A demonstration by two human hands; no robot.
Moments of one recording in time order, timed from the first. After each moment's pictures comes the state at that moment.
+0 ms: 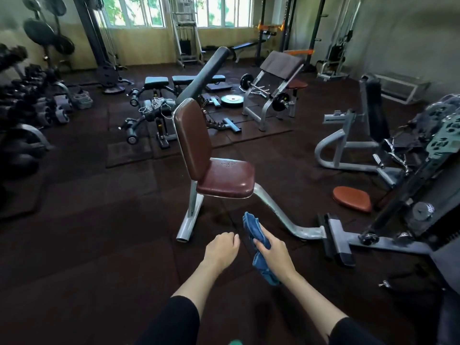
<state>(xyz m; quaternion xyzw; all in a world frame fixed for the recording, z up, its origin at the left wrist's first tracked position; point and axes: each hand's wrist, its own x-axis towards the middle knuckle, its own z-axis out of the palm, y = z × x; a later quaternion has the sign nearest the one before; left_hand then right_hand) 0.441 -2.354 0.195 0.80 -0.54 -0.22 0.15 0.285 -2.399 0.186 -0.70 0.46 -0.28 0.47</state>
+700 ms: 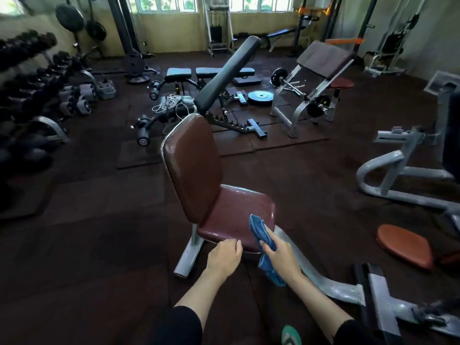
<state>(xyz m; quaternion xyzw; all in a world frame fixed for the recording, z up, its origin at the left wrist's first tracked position) 0.564 -2.669 0.153 0.84 -0.40 -0.25 0.24 0.420 -2.752 0.151 -0.74 0.43 -0.21 0.47</state>
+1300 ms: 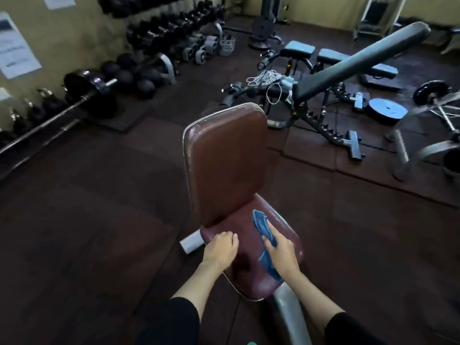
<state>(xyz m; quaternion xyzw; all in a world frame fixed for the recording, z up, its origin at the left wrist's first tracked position) 0.607 -2.836 0.115 0.93 -0.15 -0.23 0.23 0.529 -2.989 0.104 -0.85 0.26 -0.03 0.45</state>
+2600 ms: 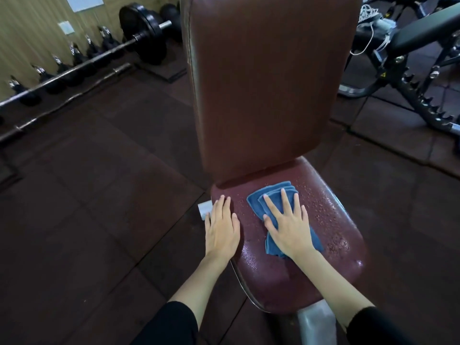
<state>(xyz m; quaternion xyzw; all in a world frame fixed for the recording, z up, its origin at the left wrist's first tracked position) 0.628 -2.865 -0.124 0.96 0.01 -0.03 0.26 0.620 -3.032 -0.121 -1.00 0.02 0.04 0.08</state>
